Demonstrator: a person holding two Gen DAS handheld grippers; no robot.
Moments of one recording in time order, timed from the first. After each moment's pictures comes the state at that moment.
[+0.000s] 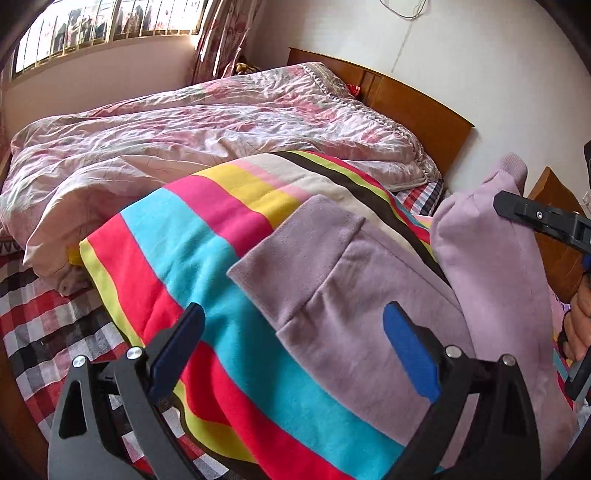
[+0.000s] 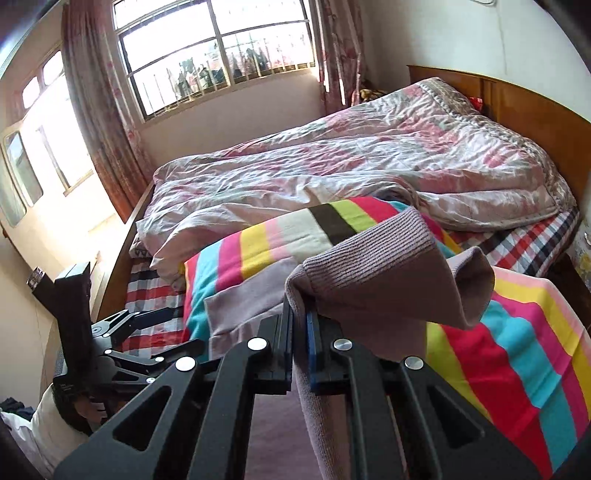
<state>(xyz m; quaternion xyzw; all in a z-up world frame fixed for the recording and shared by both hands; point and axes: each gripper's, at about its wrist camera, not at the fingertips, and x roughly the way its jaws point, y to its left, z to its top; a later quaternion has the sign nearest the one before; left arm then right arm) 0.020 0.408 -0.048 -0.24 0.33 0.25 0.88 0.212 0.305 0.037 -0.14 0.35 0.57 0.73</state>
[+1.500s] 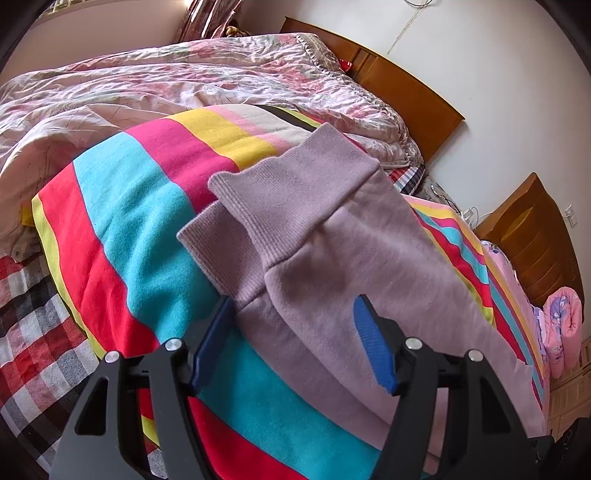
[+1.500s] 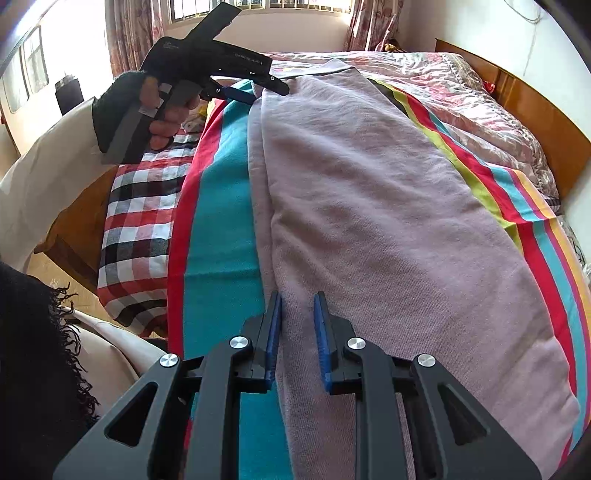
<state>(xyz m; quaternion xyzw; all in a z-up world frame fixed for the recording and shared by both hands) 0.049 0.409 -0.086 -0.31 0.36 0.18 0.86 0.092 0.102 -0.085 -0.31 0.36 0.52 0.71</state>
